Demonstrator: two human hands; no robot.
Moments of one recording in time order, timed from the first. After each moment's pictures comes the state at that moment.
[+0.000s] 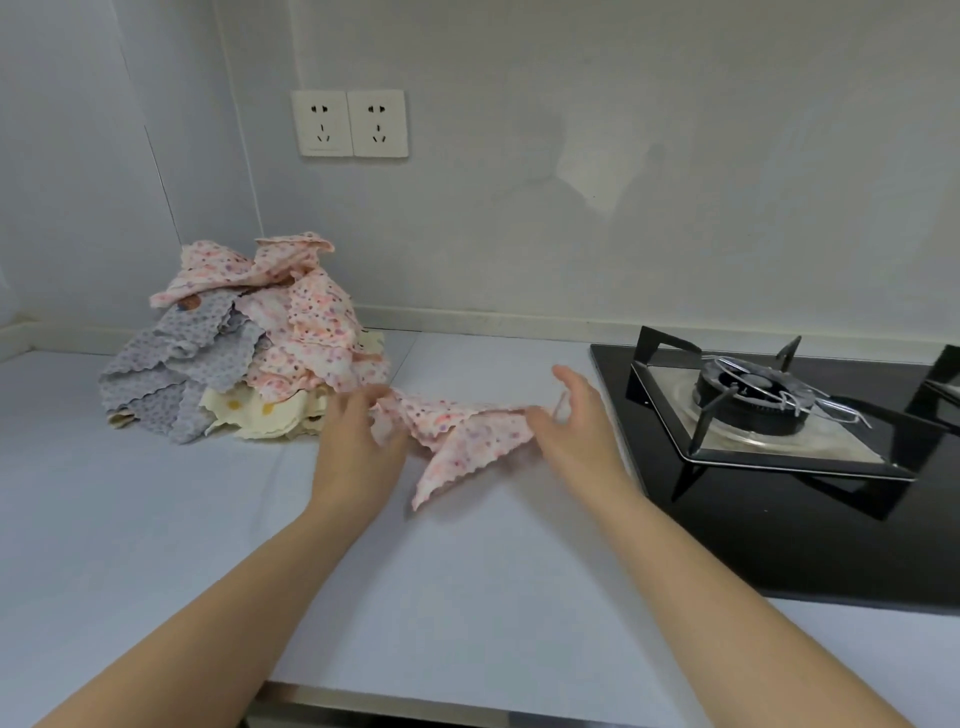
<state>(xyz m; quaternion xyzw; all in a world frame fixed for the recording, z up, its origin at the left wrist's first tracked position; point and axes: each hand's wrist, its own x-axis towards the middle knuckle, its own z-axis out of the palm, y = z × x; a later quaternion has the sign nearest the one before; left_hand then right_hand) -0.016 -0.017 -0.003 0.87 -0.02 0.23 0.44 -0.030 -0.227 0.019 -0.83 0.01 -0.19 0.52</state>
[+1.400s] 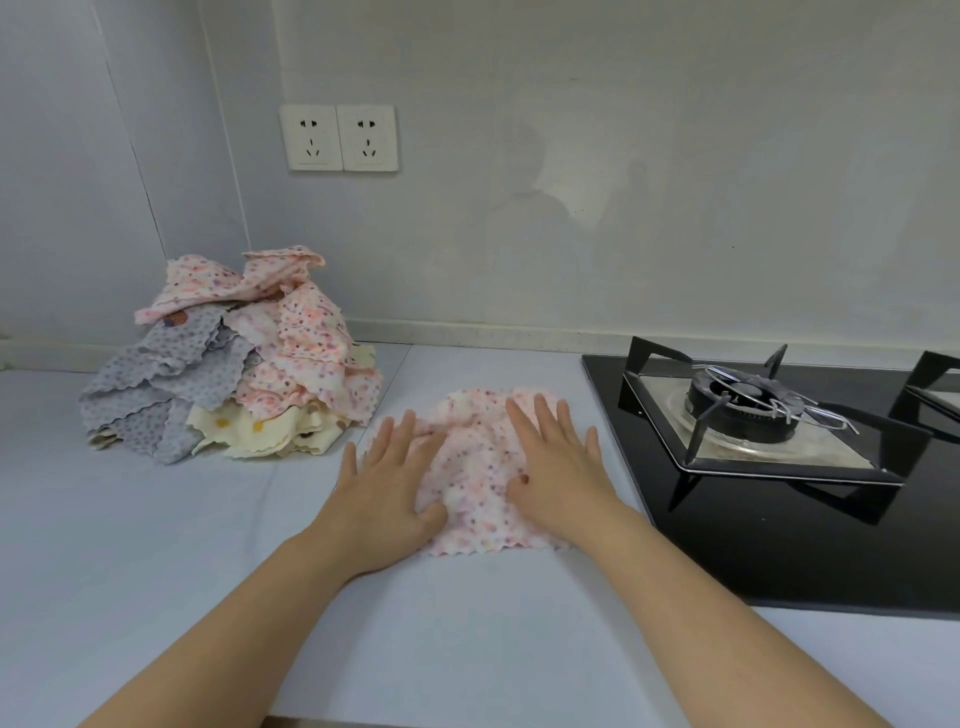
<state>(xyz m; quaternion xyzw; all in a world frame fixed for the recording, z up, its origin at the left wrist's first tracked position) -0.024 -0.015 -0.014 0.97 -0.22 0.06 0.13 -0.031 -0.225 0.005 -0.99 -0.06 -0.05 0.12</state>
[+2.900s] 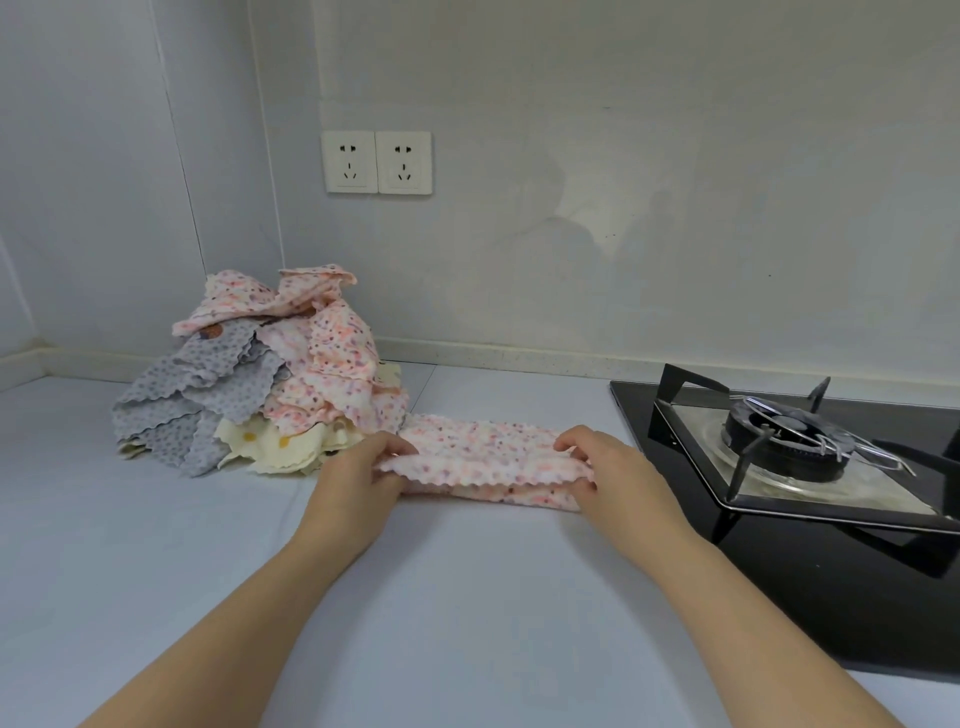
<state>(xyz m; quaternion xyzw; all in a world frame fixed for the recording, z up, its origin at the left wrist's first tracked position) -0.008 0.012 -0.002 0.87 -0.07 0.18 0.45 -0.031 -0.244 0.018 -0.96 -0.08 -0.18 0.21</state>
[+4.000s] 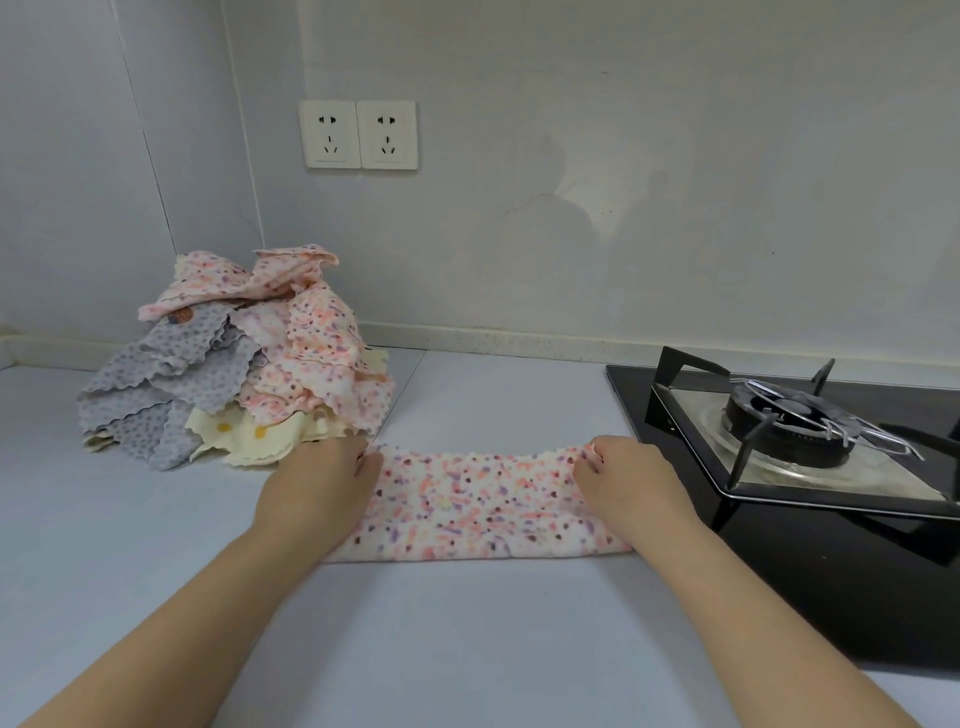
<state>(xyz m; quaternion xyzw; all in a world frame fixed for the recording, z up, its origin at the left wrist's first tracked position) -0.007 0.017 0.005 0.97 -0.01 0.17 0.19 -0.027 -0.248 0.017 -0.96 0.08 -0.12 0.23</state>
